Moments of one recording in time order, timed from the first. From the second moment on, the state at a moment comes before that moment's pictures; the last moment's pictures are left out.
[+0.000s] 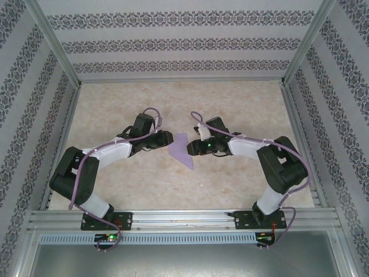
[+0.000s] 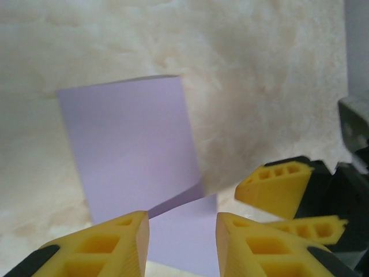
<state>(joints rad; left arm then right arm) -0.41 1.57 0.83 -0.05 0.40 -0.69 0.49 1.72 0.86 -0.09 -0.54 0.32</state>
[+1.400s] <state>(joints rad) -0.34 1.79 0.84 0.05 0.61 -0.72 0.46 1.69 0.78 0.09 -0.71 0.40</state>
